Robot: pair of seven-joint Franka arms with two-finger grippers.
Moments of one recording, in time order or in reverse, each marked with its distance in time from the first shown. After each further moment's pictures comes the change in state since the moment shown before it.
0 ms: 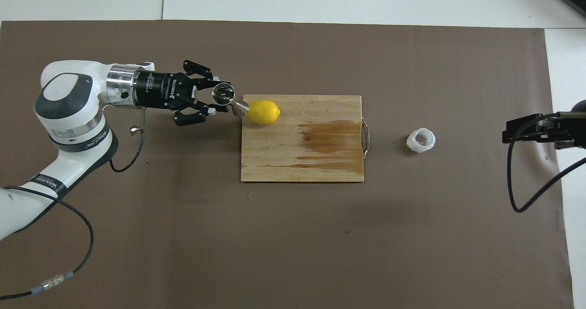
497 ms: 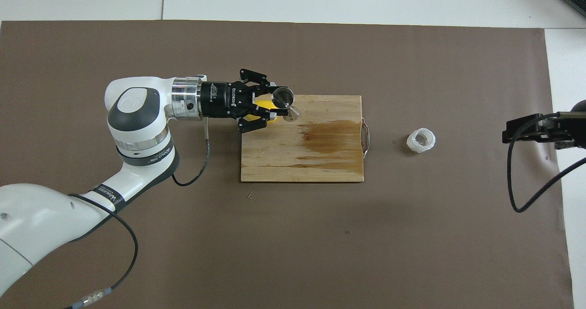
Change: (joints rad) left arm -0.208 -0.026 0.001 -0.054 -0.202 0.267 0.038; right arm 0.000 0.000 0.000 0.000 0.000 0.000 0.000
